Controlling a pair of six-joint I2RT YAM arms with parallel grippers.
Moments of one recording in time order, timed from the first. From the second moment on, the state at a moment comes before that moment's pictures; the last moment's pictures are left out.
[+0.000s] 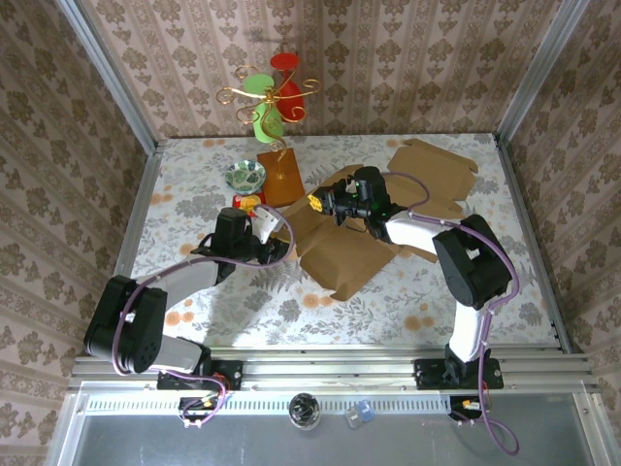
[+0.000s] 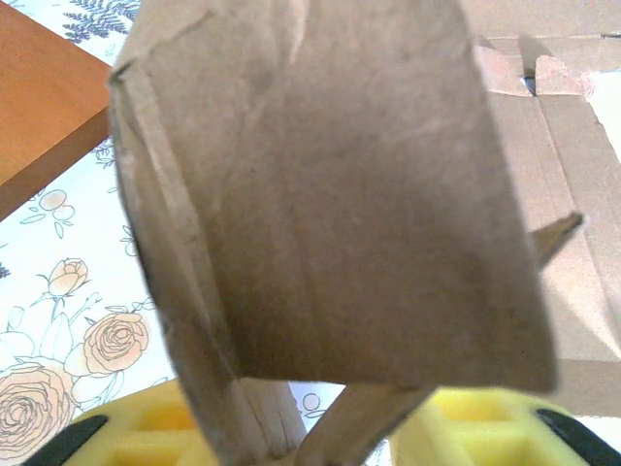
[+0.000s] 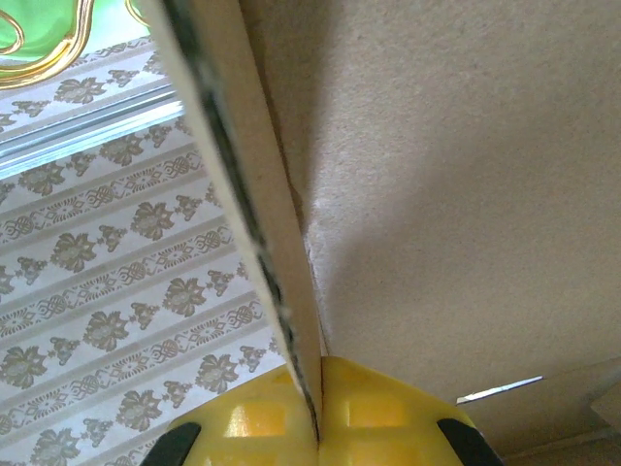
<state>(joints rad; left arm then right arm) -0.43 1.39 0.61 0.12 0.46 0.15 0.47 1.88 1.12 0.42 -0.52 1.65</state>
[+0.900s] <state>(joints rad) -0.42 1.39 0.64 0.15 0.45 0.11 0.48 1.90 1.09 0.56 -0.52 1.62</state>
